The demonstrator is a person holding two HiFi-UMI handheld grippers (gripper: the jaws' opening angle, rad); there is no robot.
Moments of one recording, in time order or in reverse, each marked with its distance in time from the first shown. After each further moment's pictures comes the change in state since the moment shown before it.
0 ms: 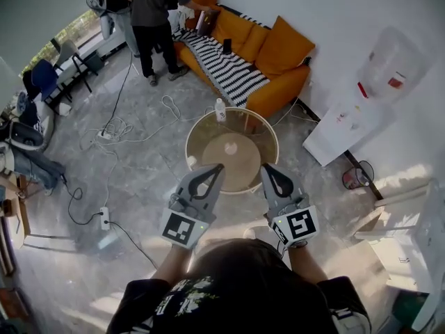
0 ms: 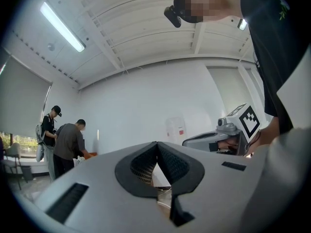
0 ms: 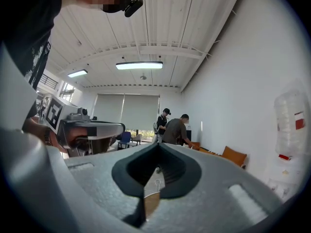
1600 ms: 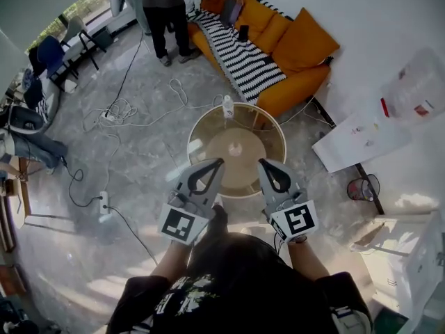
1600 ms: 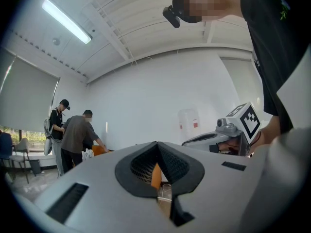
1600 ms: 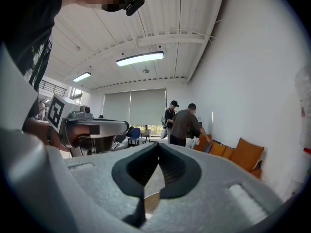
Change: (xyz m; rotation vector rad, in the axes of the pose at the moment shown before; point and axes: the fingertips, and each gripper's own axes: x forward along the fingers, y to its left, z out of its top) left arm 0.105 0.100 -0.044 -0.038 0.073 0.104; right arm 0.132 -0.074 -0.049 0.050 0.071 0.146
